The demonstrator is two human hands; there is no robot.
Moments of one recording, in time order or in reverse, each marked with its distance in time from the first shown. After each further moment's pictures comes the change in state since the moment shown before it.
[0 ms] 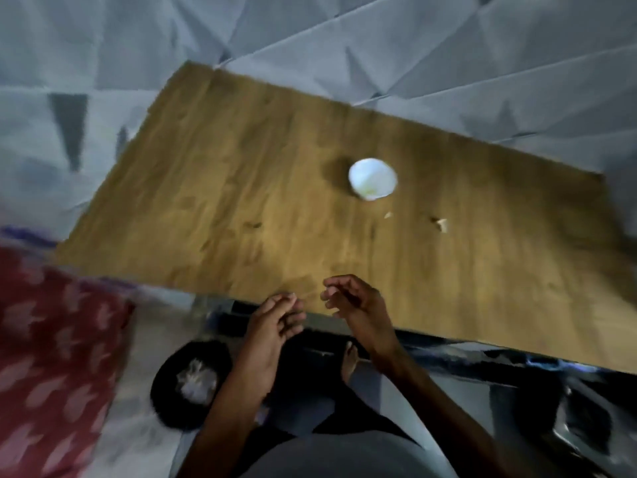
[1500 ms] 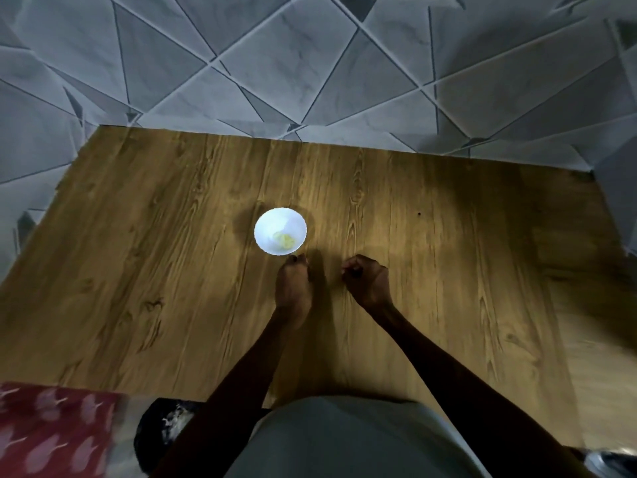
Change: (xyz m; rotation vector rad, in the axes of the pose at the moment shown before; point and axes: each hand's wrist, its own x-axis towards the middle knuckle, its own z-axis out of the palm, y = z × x) left_hand 0.226 -0.026 0.271 1.517 0.301 0.700; right_hand 0.230 0.093 -0.234 -0.358 0.164 -0.131
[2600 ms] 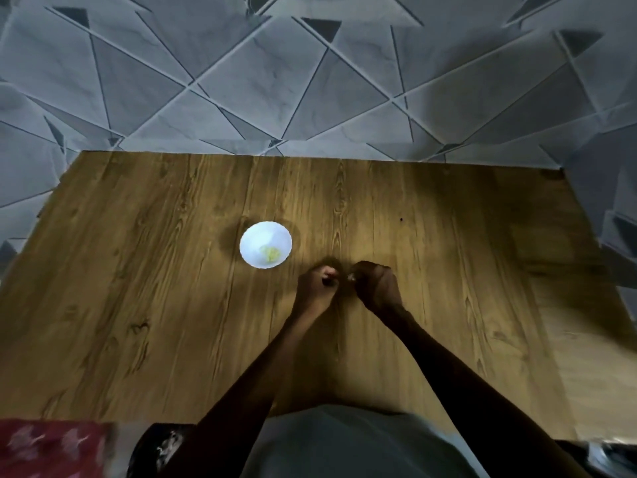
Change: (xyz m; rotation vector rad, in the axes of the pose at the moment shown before) left_hand -0.004 0.054 -0.001 -0.492 -0.316 0.020; right_hand 0.002 0.023 -0.042 -0.239 0.005 -0.174
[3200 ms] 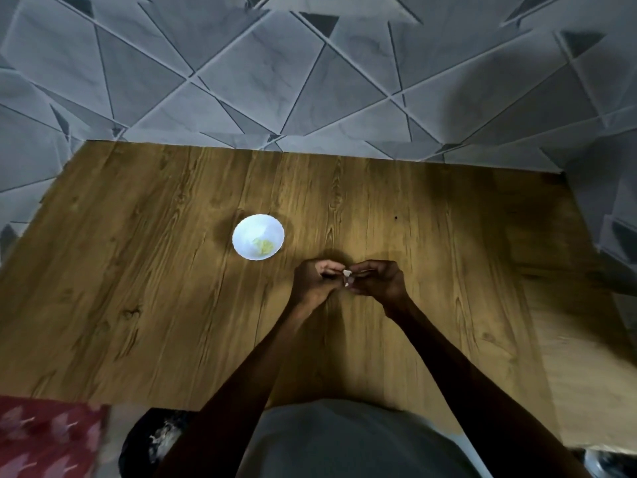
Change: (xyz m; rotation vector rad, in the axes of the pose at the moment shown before) left_hand -0.008 0.015 0.015 -0.281 0.017 0.003; right_hand -0.012 0.000 -0.034 0.839 -0.075 0.414
